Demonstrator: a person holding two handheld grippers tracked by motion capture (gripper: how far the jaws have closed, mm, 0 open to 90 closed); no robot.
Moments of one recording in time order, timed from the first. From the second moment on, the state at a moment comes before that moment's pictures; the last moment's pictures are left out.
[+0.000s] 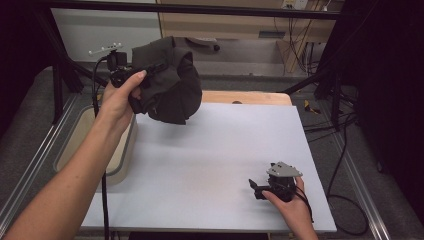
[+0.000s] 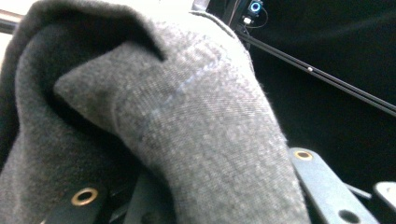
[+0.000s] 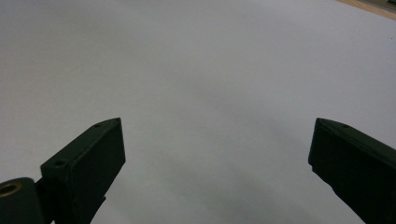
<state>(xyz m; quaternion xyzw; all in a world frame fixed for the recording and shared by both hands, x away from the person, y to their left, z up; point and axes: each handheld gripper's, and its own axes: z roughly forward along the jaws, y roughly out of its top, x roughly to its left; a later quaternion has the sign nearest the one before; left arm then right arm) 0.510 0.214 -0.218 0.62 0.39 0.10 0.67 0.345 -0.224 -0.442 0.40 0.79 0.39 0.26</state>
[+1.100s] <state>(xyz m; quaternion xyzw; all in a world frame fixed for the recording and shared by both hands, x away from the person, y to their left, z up) 0.518 0.176 -0.259 0.63 0.39 0.07 0.67 0.345 -0.225 -0.441 0.40 0.79 0.39 0.26</state>
